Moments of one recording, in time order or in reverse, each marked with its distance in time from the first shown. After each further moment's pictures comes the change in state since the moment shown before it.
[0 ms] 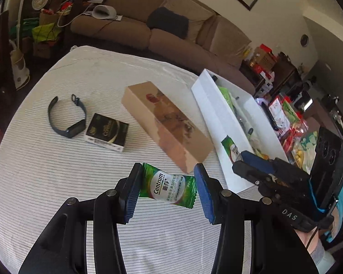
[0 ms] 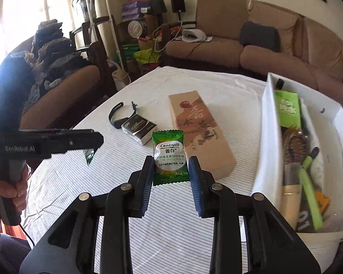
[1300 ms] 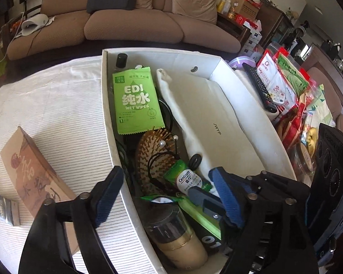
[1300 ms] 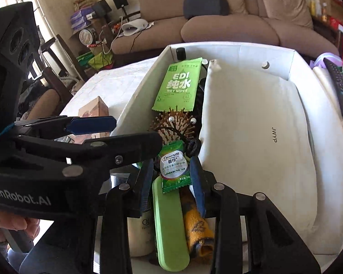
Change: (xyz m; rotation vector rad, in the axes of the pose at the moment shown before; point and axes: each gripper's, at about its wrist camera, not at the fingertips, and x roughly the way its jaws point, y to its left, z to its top) left arm 0.183 -0.217 0.079 0.239 0.186 0.045; right arm 0.002 -0.212 -0.007 0.268 0.077 -0.049
